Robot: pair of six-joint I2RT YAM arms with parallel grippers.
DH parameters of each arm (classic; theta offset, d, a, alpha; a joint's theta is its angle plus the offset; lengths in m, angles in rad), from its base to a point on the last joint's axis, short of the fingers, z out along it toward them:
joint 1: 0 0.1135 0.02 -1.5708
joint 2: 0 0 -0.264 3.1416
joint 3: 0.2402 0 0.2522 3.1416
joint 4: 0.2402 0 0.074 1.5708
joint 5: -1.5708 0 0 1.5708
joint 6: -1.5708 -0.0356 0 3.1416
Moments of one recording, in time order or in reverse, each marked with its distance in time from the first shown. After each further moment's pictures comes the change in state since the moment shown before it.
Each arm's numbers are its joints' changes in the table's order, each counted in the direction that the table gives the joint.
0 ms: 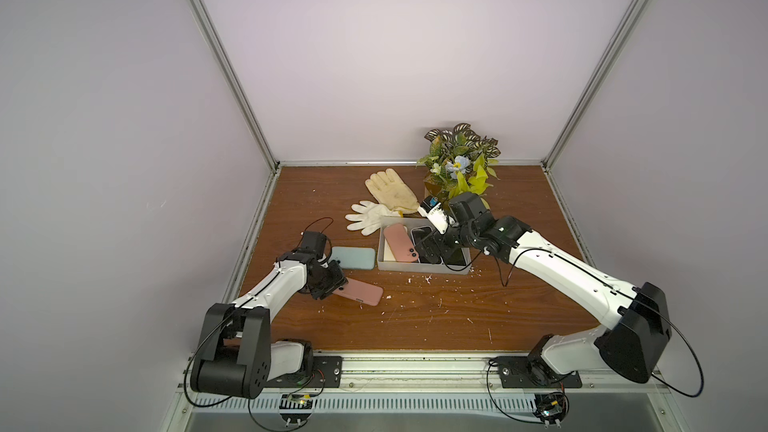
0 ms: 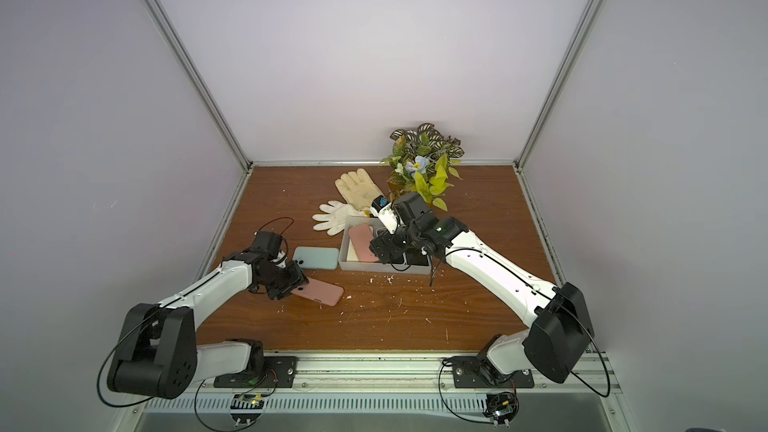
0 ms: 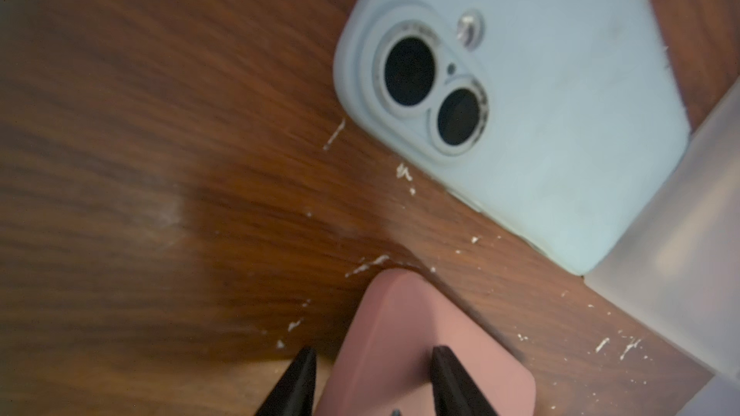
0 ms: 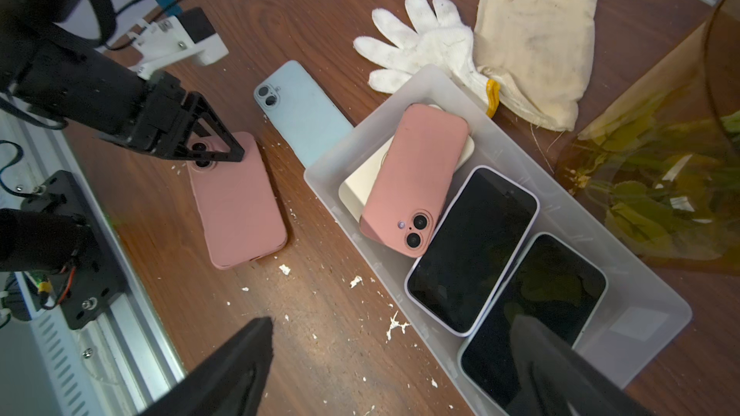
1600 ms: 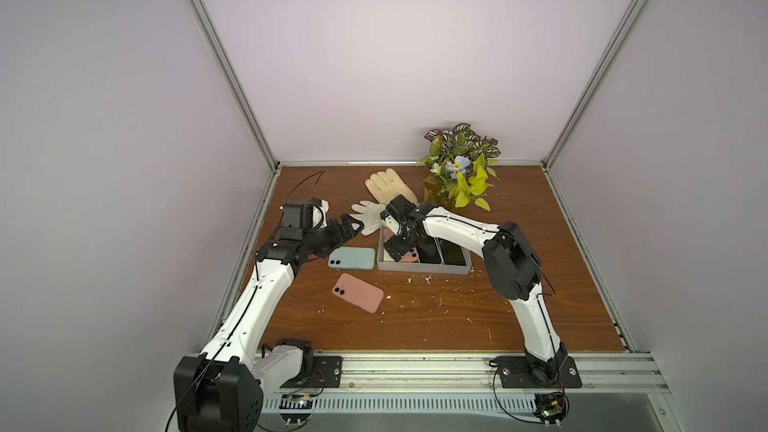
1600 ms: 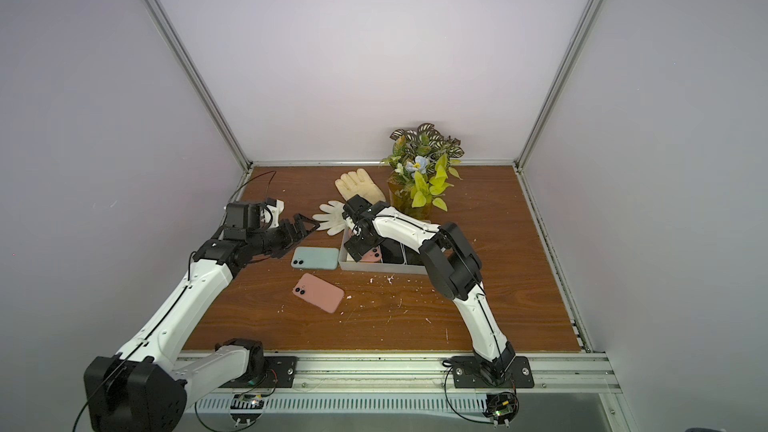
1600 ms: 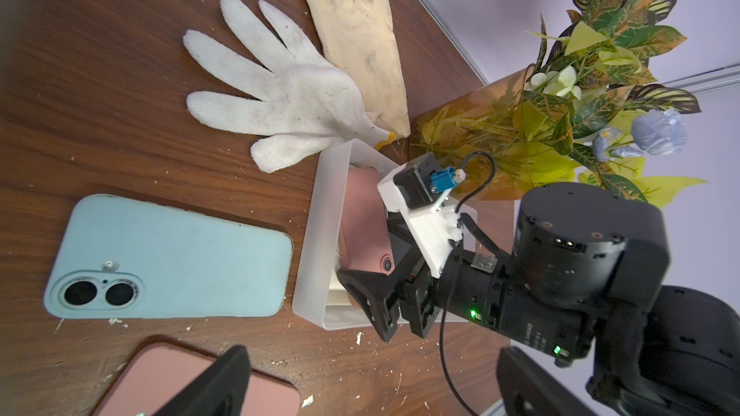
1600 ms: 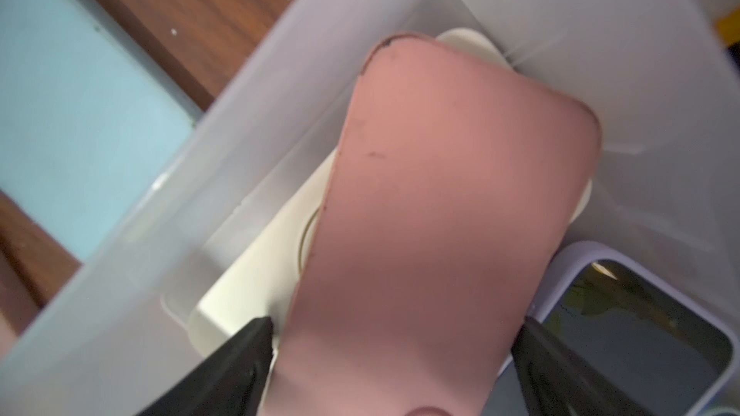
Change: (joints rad) left arm 0.003 -0.190 0.271 -0.112 -0.244 0.009; right arm 0.082 0.775 0.559 0.201 -0.177 -0.025
